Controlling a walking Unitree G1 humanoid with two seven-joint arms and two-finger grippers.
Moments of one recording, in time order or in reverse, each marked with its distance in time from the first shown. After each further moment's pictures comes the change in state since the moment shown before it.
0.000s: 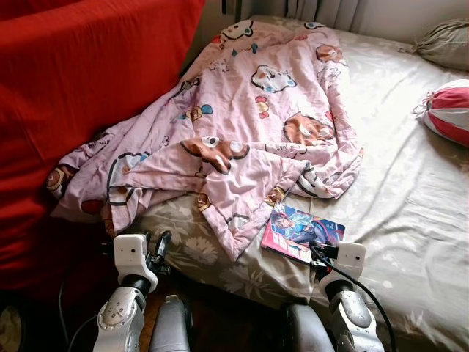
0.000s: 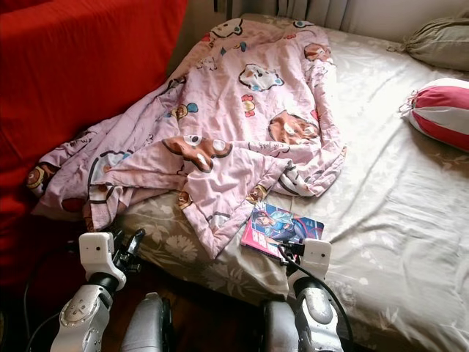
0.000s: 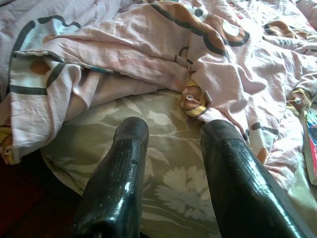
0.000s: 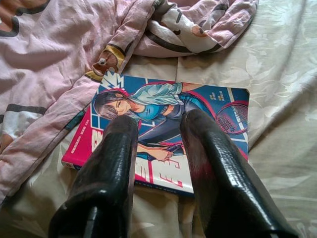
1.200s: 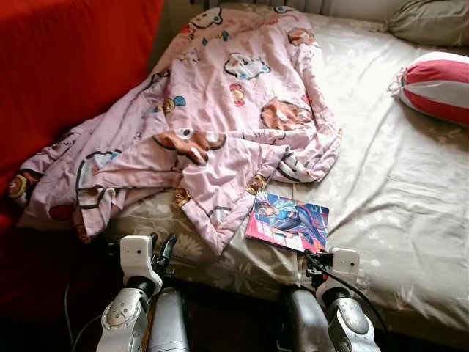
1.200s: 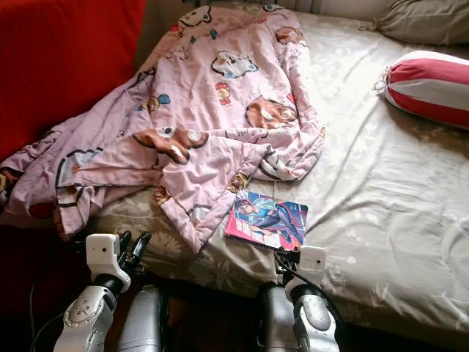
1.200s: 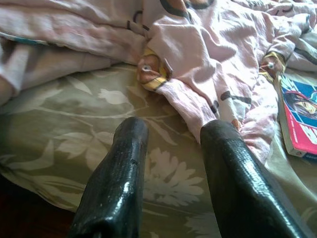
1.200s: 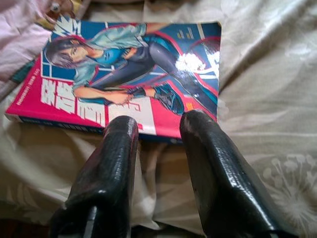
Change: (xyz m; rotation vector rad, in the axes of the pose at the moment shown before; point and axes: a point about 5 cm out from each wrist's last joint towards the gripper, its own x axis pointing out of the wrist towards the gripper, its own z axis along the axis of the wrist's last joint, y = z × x) left arm 0.000 -0.007 -0.003 0.001 0.024 -0.034; right arm -0.007 0.001 -0.015 -0.008 0.062 0.022
